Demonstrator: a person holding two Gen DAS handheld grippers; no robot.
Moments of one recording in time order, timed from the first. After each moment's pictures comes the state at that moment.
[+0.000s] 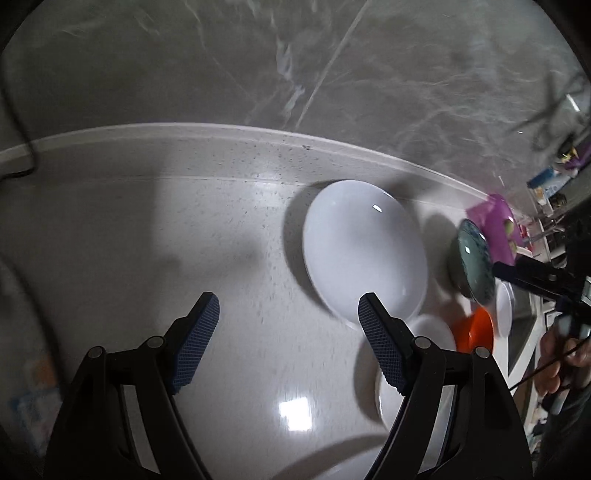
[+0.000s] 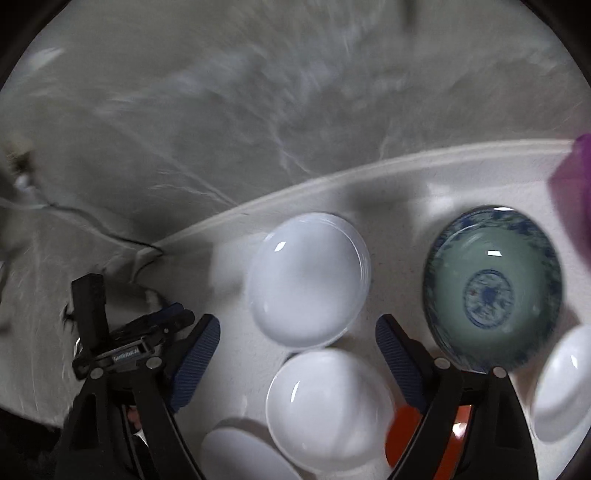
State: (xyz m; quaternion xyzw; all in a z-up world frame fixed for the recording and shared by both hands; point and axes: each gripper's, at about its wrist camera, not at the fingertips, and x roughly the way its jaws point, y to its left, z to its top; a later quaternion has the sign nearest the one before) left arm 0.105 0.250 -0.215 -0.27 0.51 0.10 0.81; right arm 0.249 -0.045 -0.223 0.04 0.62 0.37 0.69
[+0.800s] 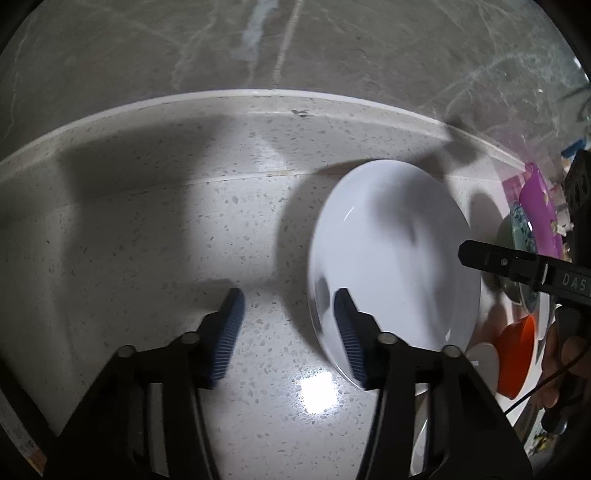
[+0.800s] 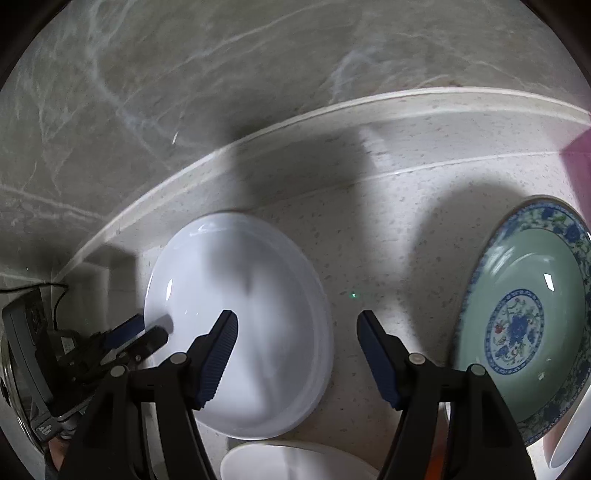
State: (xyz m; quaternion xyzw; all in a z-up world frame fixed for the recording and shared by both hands) left arm 0.197 0.240 -0.291 -0.21 0.58 0.08 0.79; right arm 0.287 0.024 -0.321 -0.02 0.68 0.24 0.69
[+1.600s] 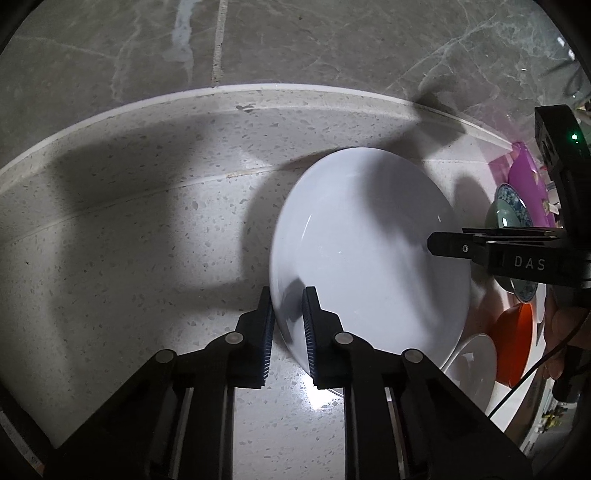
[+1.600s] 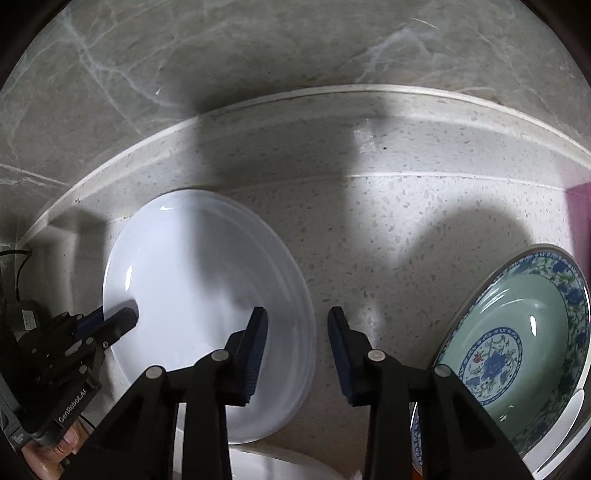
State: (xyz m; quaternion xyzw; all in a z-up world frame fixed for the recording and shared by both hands) left arm 0.215 0.220 -0.296 -0.20 0.58 0.03 0.79; right arm 0.281 0.080 -0.342 -0.12 0.70 0.23 0.67
